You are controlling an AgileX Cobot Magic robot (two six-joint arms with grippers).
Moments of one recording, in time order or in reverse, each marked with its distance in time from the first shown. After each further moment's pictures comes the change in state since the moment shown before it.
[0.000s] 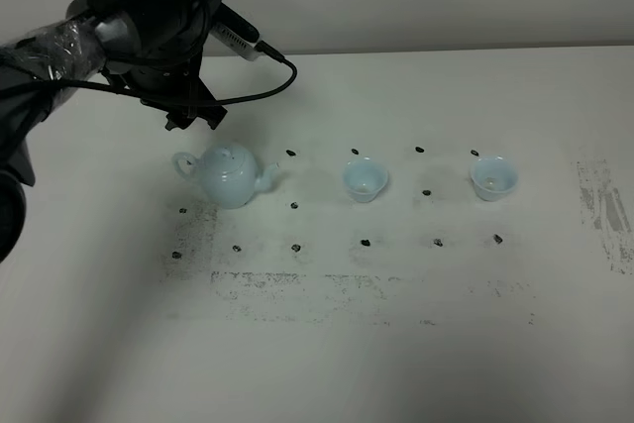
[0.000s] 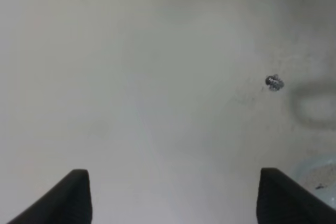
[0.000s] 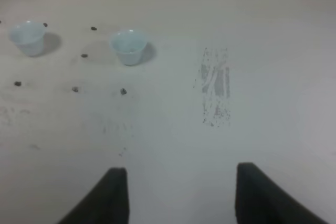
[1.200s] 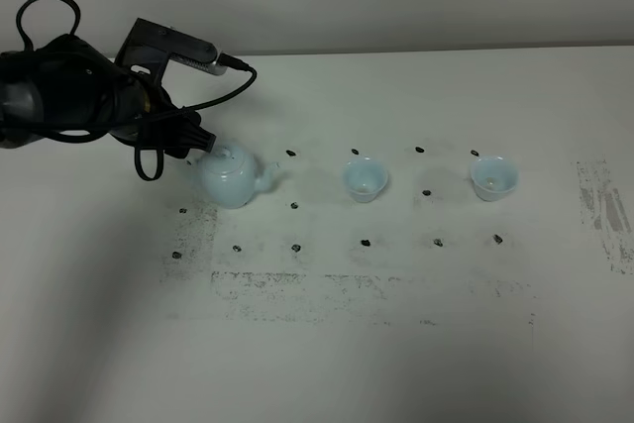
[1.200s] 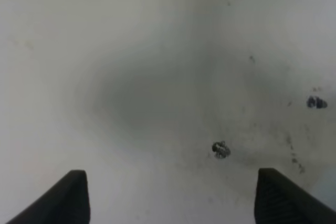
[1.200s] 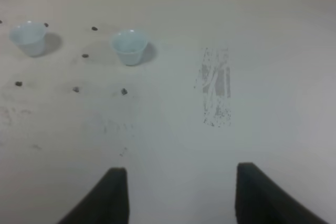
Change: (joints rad) left arm 0.119 -0.234 0.622 -0.040 -0.807 -0.246; right arm 0.000 0.000 0.000 0.002 0.000 -0.001
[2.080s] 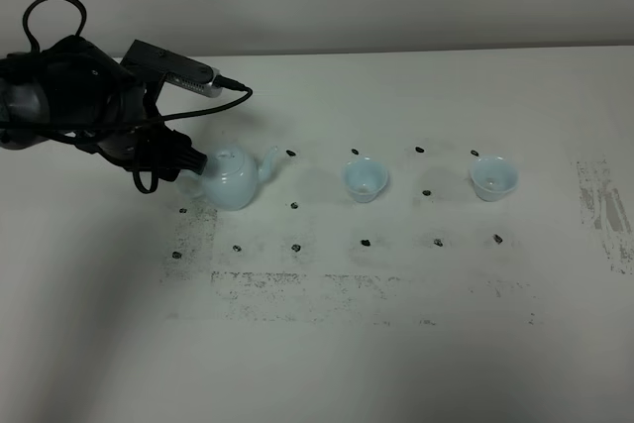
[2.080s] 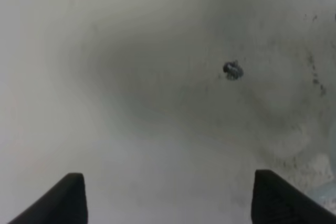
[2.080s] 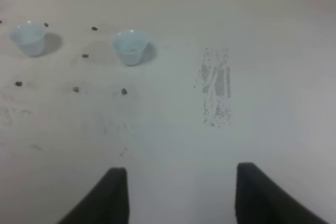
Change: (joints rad) left arm -0.017 0.001 0.000 -0.025 0.182 0.004; right arm 0.000 0.000 0.000 0.000 0.000 0.000
